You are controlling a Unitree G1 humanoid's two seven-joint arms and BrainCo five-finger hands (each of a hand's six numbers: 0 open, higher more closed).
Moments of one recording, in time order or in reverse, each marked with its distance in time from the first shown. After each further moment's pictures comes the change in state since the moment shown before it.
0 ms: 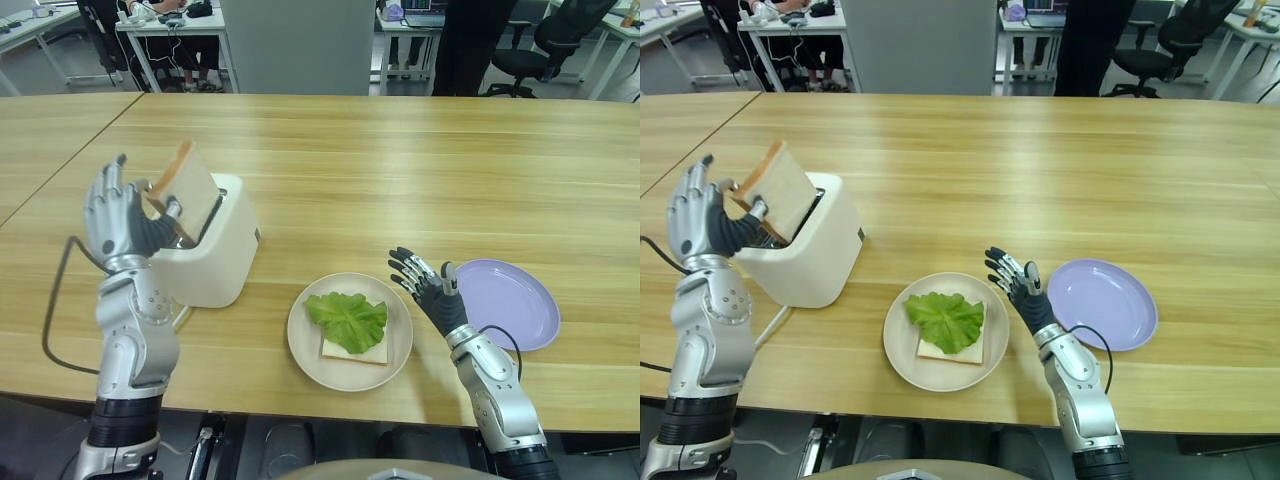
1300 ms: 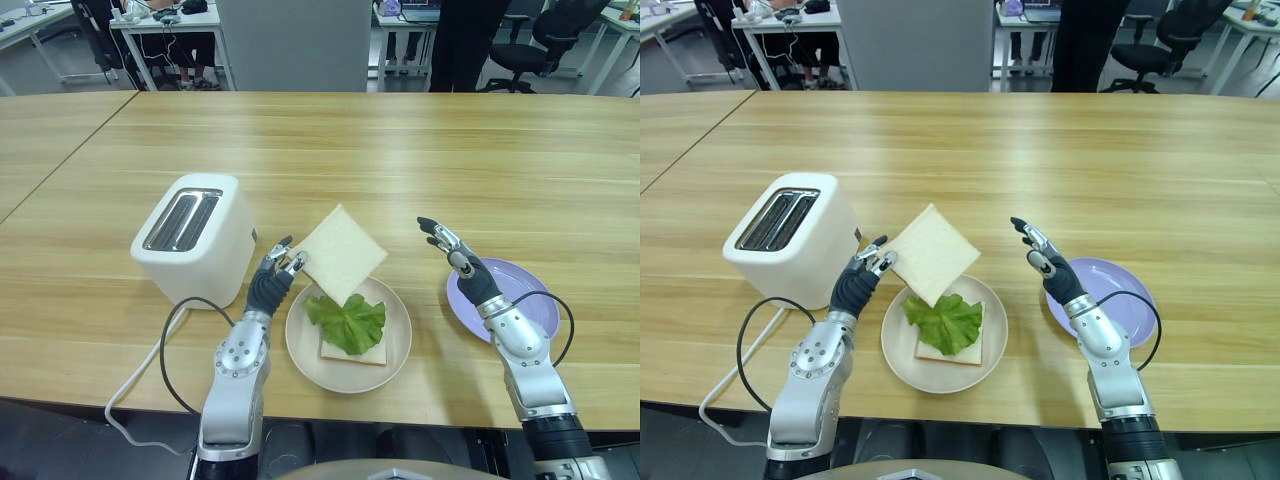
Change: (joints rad) left arm 0.336 -0.566 -0.280 -0.177 -0.692 0.009 -0.150; right arm -0.142 -0.163 -0.074 0.086 -0.321 -0.271 -0.089
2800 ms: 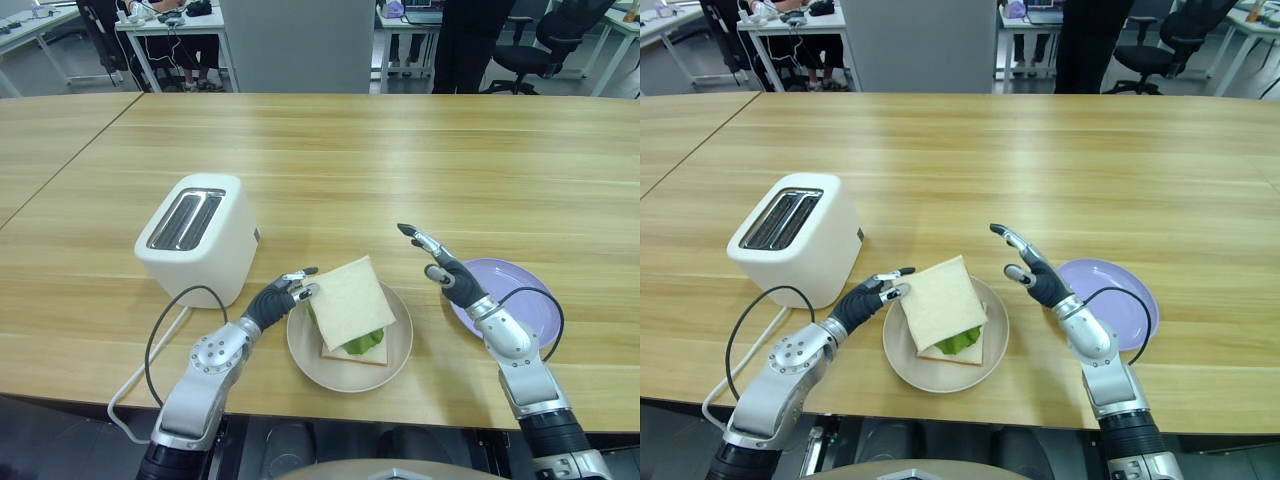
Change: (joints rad) left arm -0.127 0.423 -0.032 0.205 -0.249 -0.018 -0.367; right arm -0.015 -0.059 0.068 0.010 -0.177 -0.139 -0.022
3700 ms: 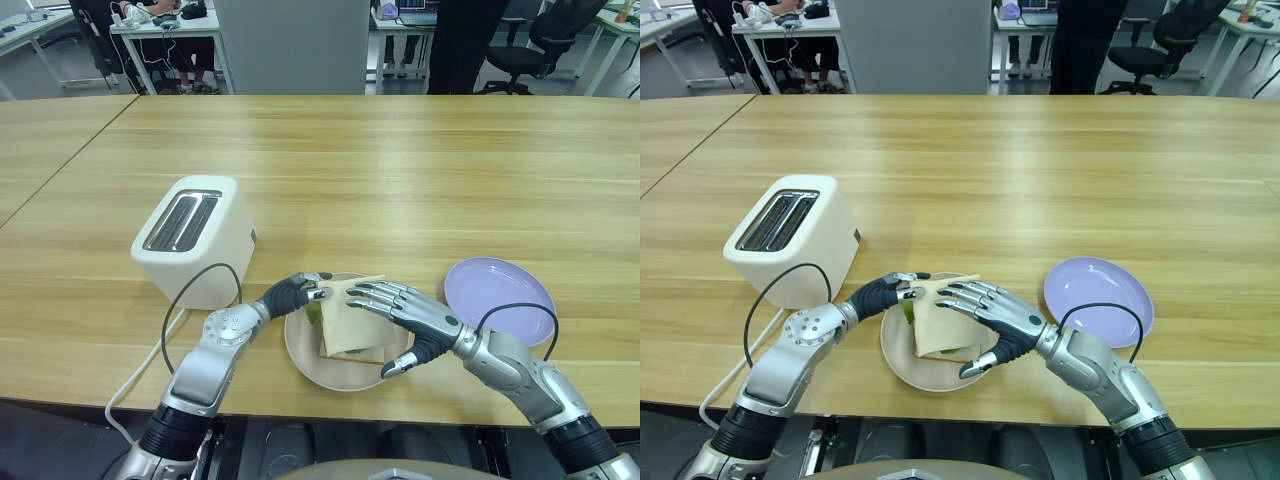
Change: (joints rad) left arm -0.154 0.051 -0.064 0.049 0.084 0.091 -0.082; right arm 0.041 -0.155 0.181 -0.059 -0.401 -0.259 -0.082
